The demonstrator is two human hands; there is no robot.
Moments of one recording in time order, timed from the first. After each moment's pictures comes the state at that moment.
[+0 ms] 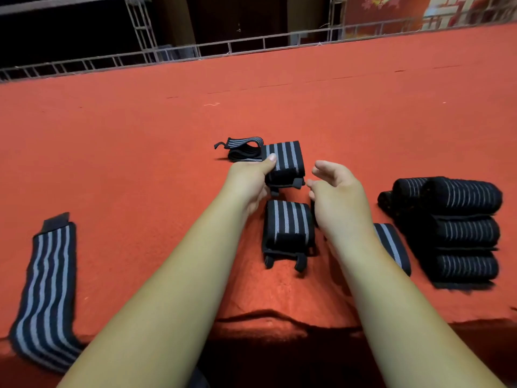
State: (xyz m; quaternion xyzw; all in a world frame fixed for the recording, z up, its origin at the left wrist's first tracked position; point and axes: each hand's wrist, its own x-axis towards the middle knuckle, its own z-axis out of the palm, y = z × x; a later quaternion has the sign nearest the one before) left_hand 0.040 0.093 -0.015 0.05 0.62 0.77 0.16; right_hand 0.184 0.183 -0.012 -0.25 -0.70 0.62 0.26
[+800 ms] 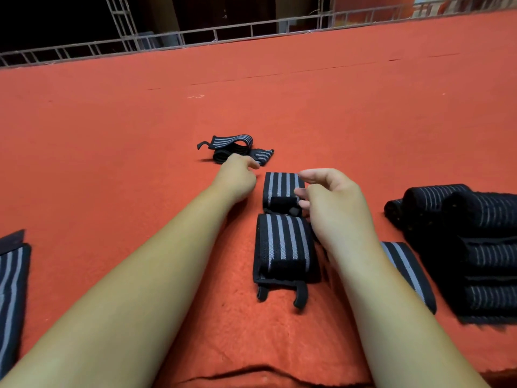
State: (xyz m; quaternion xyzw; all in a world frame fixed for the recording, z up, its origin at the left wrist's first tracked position) left_hand -0.087 0.115 -0.059 0.24 0.93 0.28 0.02; right_hand 0.148 0.202 -0.014 -0.28 -0.71 0.61 0.22
